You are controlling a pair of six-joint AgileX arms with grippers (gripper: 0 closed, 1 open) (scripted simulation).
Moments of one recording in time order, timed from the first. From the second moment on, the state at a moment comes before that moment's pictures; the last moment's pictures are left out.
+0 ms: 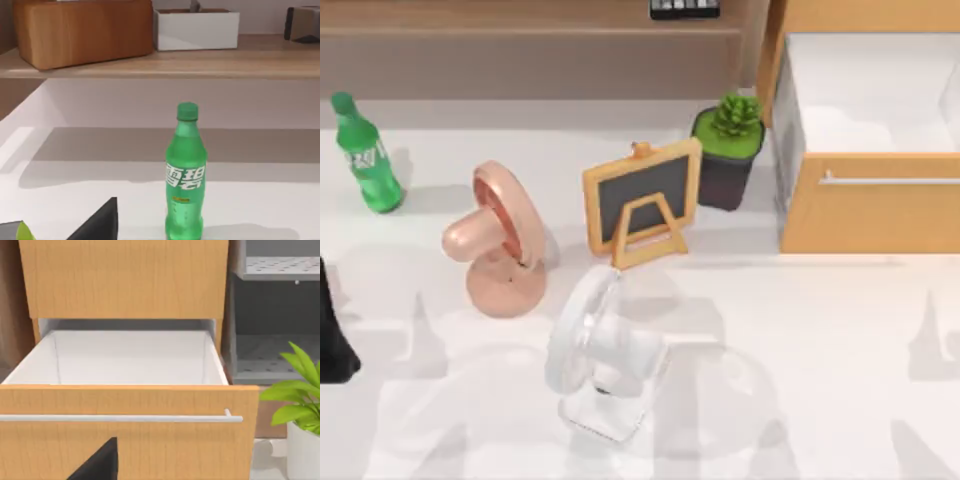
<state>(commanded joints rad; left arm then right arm) 0.00 0.00 0.00 0.00 0.00 0.00 0.00 0.00 0.00 0.00 0.00 0.00</state>
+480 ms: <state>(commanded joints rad) 0.00 0.00 0.00 0.00 0.00 0.00 -0.16 0.20 0.14 -0.14 0.02 -0.22</state>
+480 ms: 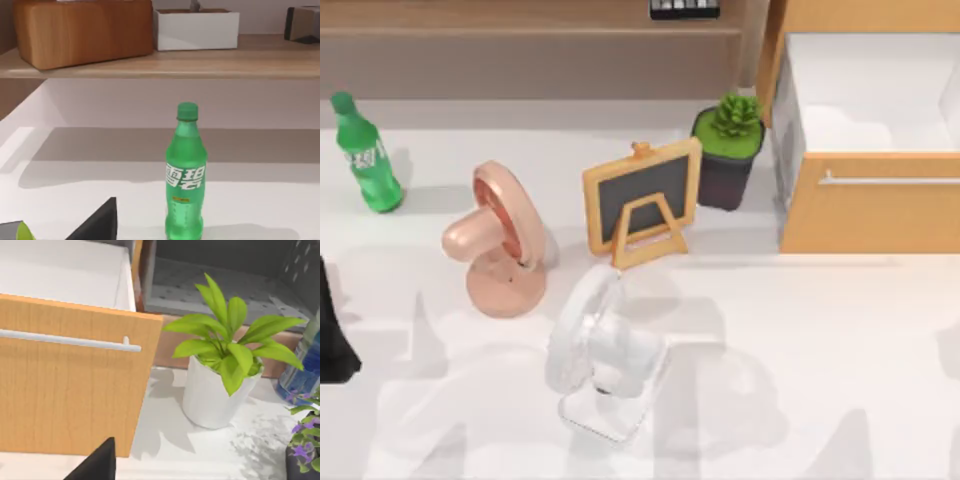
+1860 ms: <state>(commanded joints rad) 0.00 0.00 0.00 0.00 0.00 0.00 -1.00 1.61 0.96 -0.92 0.00 -1.61</state>
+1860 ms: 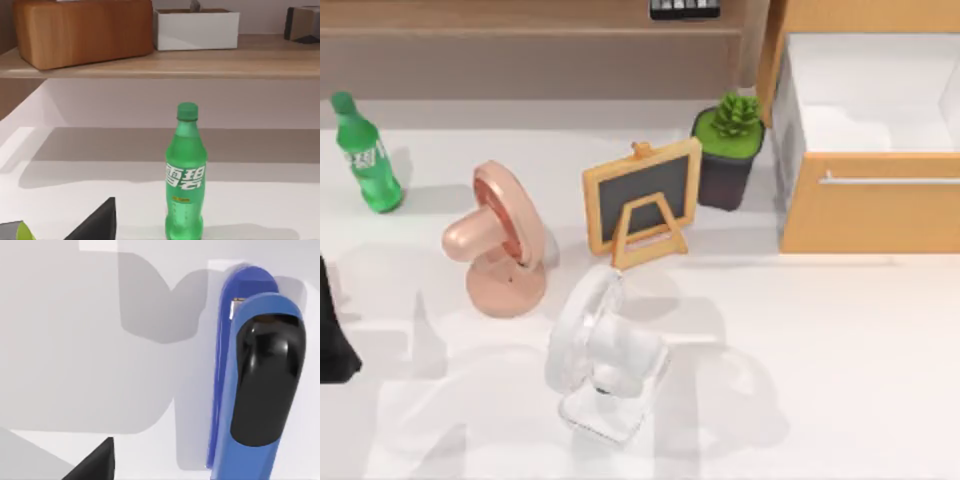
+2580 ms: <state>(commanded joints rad) 0.00 0.00 0.00 0.00 0.00 0.00 -1.00 1.72 0.85 -0.71 0.00 -1.61</state>
